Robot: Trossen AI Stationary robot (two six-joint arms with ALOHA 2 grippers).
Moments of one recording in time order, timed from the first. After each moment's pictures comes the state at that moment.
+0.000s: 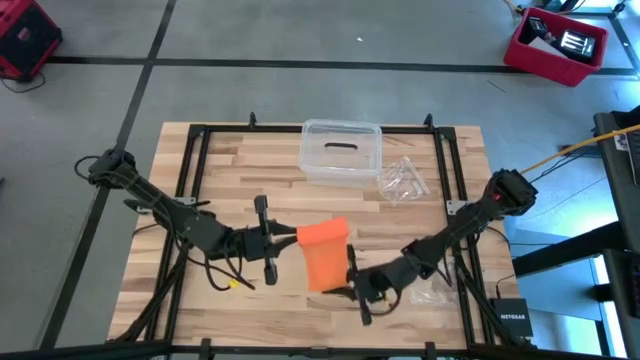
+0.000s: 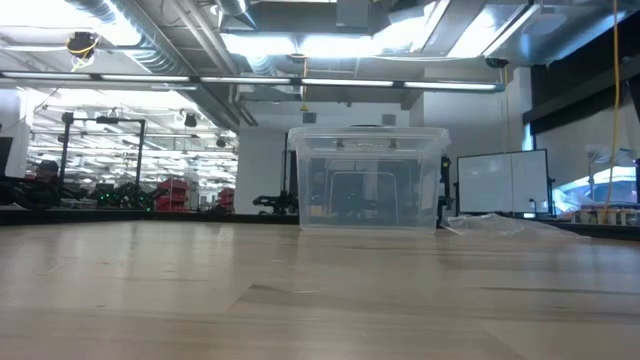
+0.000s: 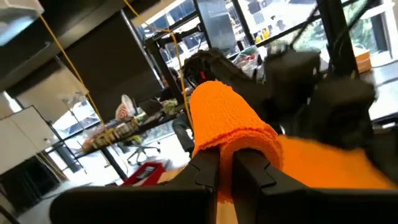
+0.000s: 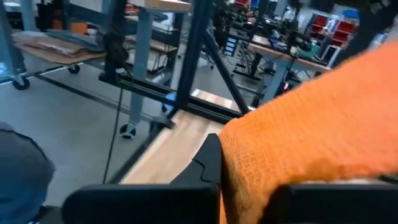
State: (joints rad) left arm -0.56 1.34 1.07 0.39 -0.75 0.51; right arm 0.61 1.65 0.97 0.57 0.35 -0.19
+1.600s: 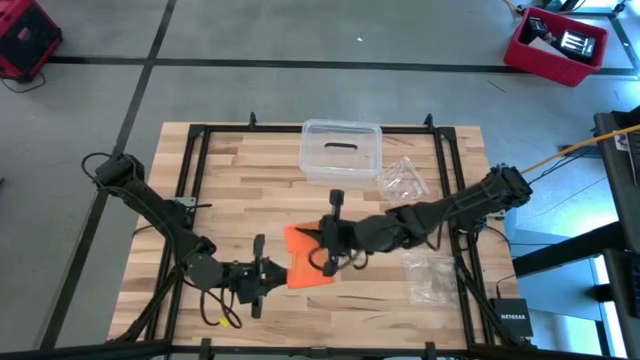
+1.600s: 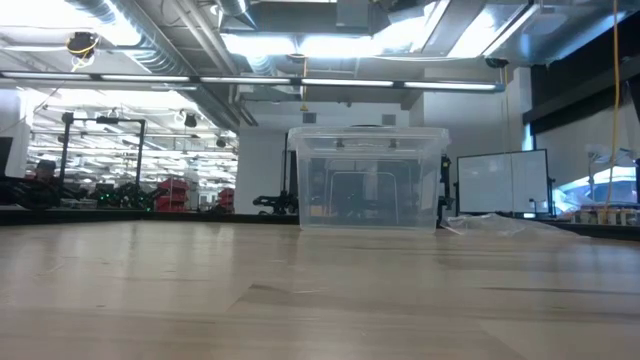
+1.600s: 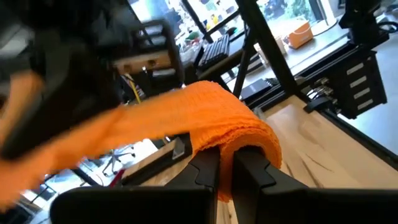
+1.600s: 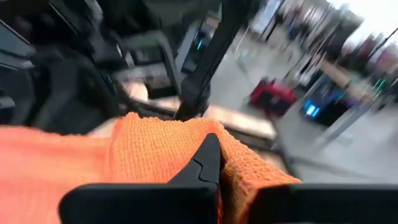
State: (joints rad) left arm -0.76 1.43 0.88 0.51 -0.77 0.54; right arm 0.37 1.66 1.51 -0.10 0.53 -0.24
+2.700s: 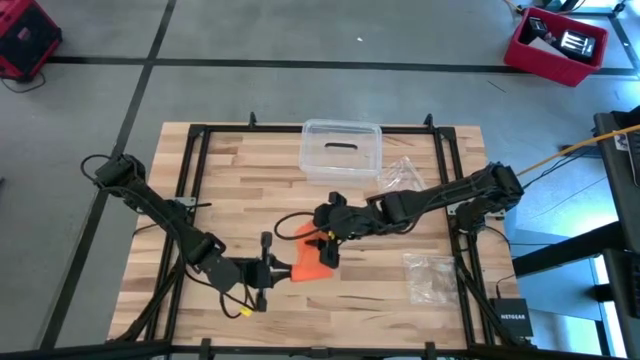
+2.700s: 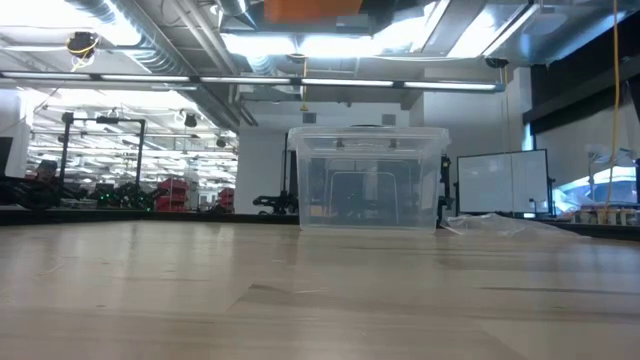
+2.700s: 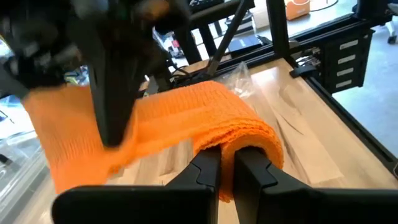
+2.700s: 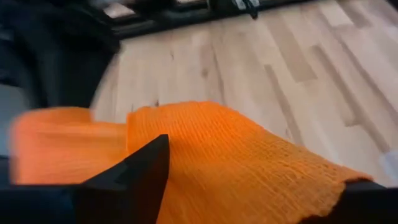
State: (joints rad) left arm -0.70 1.44 0.88 0.25 -0.72 0.13; right arm 0.25 1.72 1.51 -0.47 0.21 0.36
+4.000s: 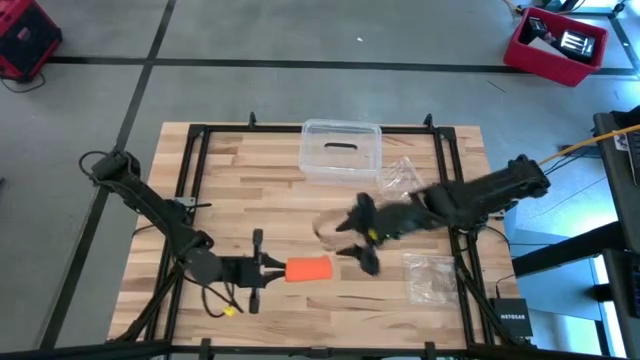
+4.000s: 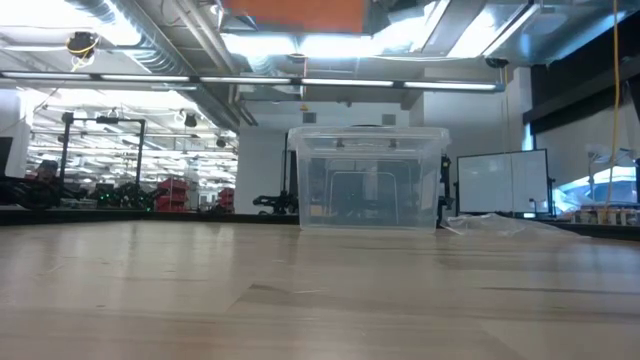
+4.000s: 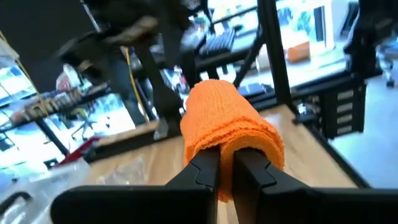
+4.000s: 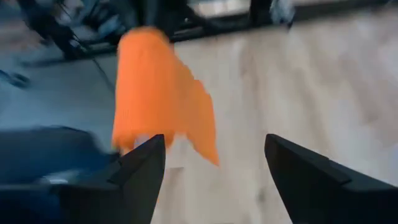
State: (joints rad) left arm -0.73 1.37 0.88 0.41 -0.77 0.25; right arm 0.40 1.47 1.50 -0.65 0.19 0.37
